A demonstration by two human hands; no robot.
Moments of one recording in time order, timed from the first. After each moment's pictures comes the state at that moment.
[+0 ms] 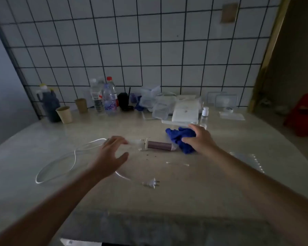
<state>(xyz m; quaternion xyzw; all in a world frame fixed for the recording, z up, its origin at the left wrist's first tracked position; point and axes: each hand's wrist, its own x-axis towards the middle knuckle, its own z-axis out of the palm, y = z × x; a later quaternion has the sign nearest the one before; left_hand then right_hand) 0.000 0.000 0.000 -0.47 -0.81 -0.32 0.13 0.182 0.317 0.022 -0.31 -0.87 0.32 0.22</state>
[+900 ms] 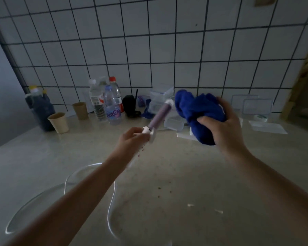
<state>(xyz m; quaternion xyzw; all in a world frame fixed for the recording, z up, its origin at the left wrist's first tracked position) -0.077 0.122 0.033 -0.28 -0.70 -0.64 -0.16 0.106 0.325 0.076 -0.19 -0.70 0.52 0.45</state>
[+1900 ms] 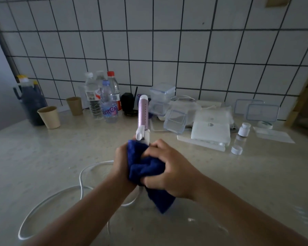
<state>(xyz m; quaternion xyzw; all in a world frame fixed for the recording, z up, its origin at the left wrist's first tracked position) -0.050 0.140 0.004 -0.09 -0.52 -0.81 -0.25 0.062 0.245 0.030 0.02 -0.91 0.39 0.13</state>
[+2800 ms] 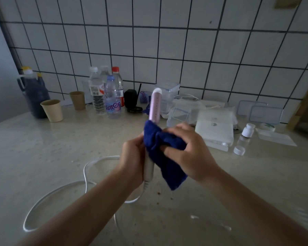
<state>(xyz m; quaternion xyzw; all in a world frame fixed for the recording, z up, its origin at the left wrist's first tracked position) -0.038 0.144 0.014 -0.13 -0.44 -0.85 -0.27 0.064 0.263 0.040 -0.05 -0.87 0.40 0.28</state>
